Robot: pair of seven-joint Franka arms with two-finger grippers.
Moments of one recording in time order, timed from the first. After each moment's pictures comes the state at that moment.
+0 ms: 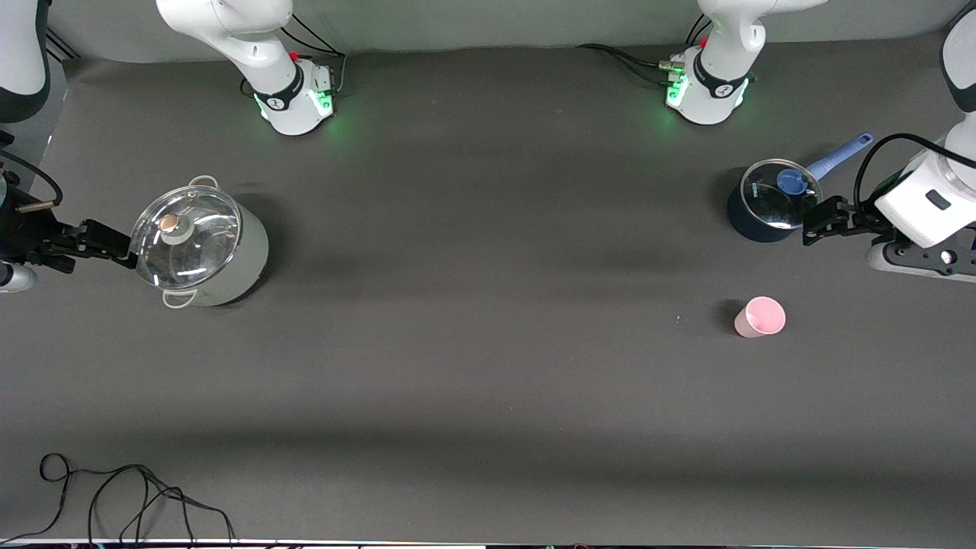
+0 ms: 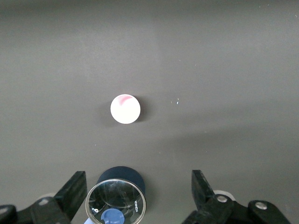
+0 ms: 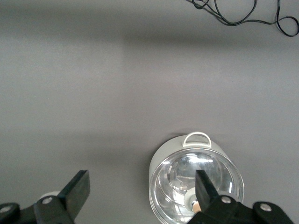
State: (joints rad) left arm 0.09 0.06 -0.16 -1.62 0.00 1.65 0.08; right arm 0.02 0.09 -0.07 -1.56 0.02 1.66 -0.08
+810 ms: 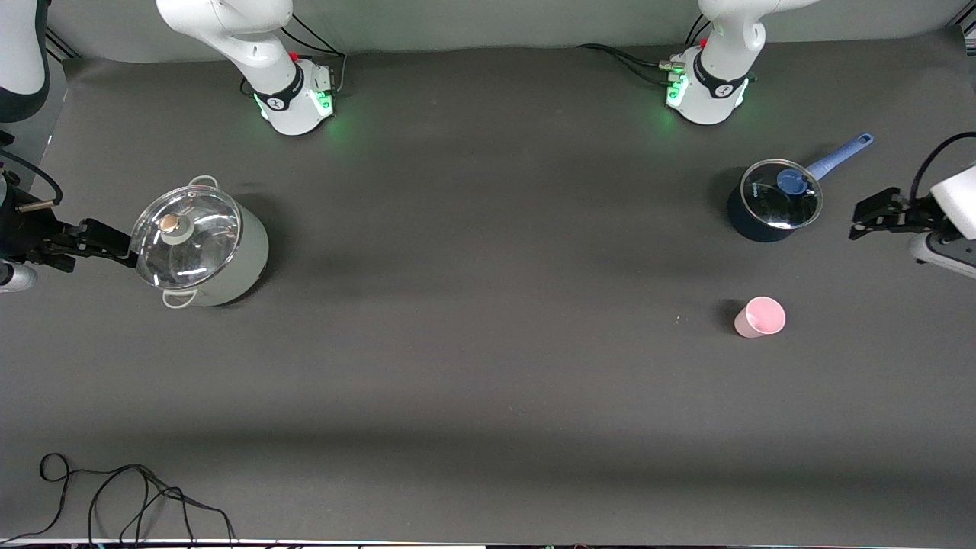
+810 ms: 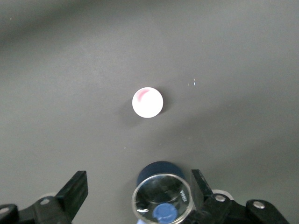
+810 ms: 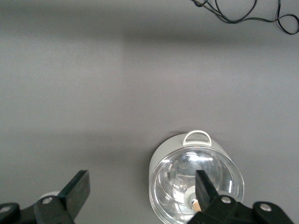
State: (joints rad) left arm 0.21 0.07 -0.15 -1.62 0.00 1.64 0.52; right arm 0.02 0.09 -0.07 -1.56 0.02 1.65 -0.08
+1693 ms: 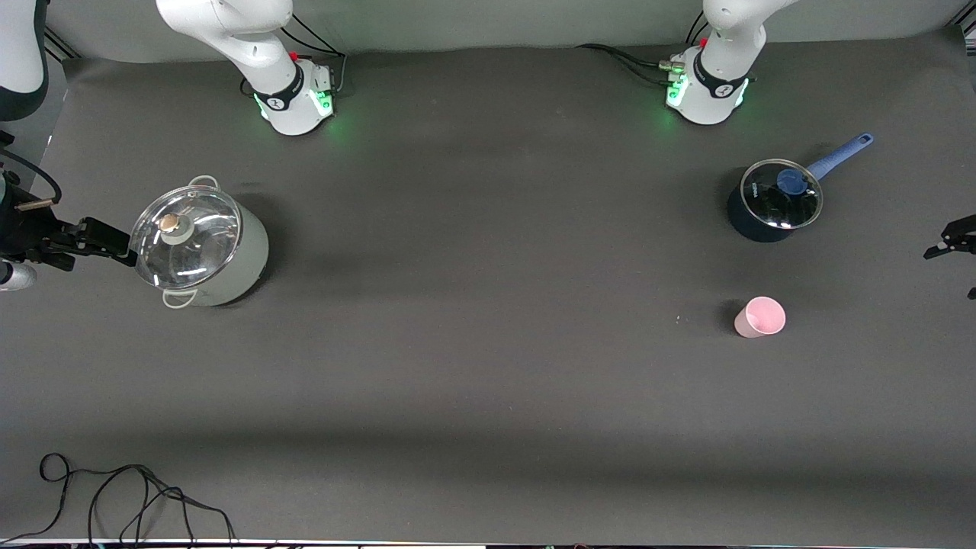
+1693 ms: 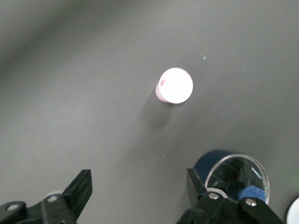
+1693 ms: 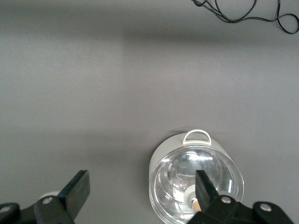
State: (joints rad) left arm 0.55 0.29 -0.14 -1.60 -0.26 1.74 1.32; right arm 0.02 0.08 -0.07 -1.56 0.02 1.65 -0.08
